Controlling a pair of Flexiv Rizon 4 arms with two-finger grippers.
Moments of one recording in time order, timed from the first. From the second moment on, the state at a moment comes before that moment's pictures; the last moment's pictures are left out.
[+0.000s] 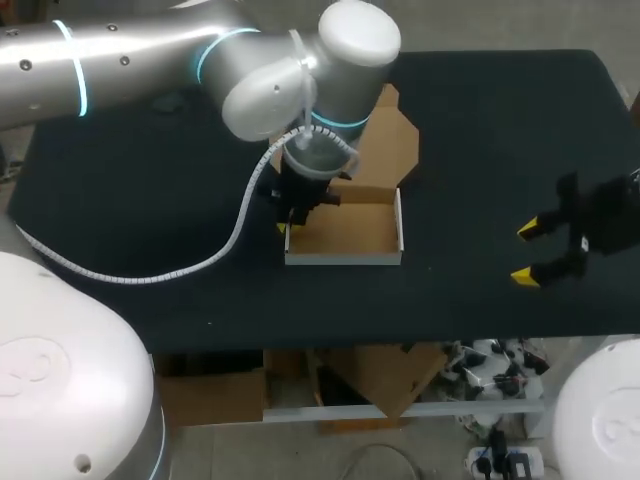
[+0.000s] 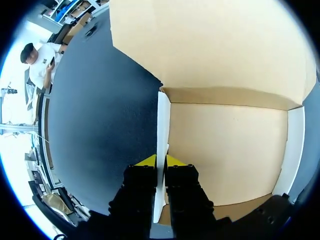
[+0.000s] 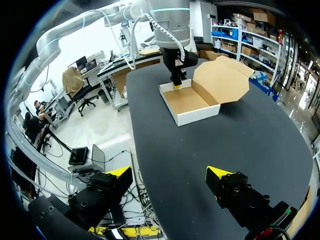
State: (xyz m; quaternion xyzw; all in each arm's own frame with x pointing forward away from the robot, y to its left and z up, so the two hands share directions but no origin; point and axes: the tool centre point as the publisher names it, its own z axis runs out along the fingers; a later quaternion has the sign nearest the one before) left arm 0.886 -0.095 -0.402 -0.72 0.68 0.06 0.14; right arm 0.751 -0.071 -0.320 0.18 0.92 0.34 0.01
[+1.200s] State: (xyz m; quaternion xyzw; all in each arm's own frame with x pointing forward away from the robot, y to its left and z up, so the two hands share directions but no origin) left arm 0.889 -0.094 -0.403 -0.73 0.67 0.05 0.12; right arm 0.750 -0.071 -0.320 0.18 0.92 0.34 0.01
